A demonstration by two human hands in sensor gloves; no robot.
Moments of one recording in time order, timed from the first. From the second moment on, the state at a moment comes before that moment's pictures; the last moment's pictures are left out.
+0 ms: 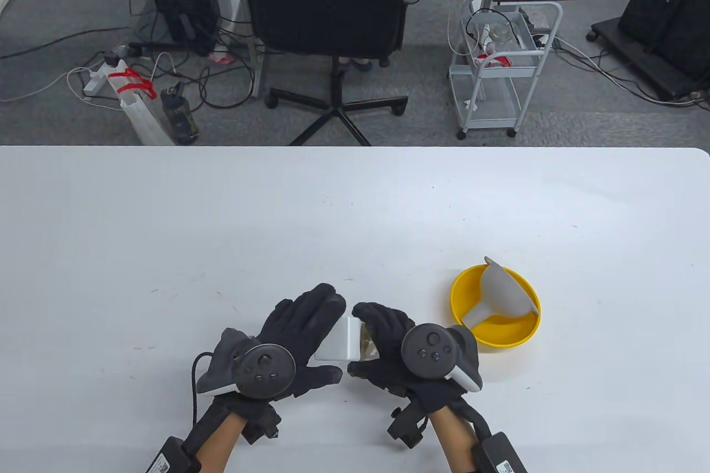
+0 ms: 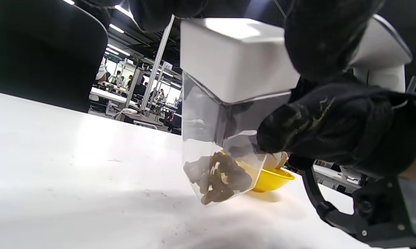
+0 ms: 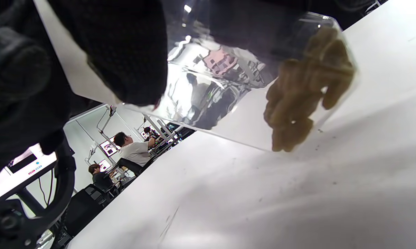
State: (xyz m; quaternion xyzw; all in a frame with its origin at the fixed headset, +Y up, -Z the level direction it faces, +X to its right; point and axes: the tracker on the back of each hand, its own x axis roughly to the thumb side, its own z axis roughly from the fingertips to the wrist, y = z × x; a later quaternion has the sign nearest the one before) left_hand -0.152 -0.667 -0.241 0.02 -0.35 0.19 0.92; right_hand 0.077 -0.703 -0.262 0.26 0.02 0.89 0.37
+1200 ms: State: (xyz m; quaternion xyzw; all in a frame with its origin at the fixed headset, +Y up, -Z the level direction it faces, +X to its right) left_hand -0.238 -0.712 -0.275 -0.09 -0.12 0.07 0.99; right_hand 0.091 -0.706 -0.280 0.20 0.03 0.85 0.49
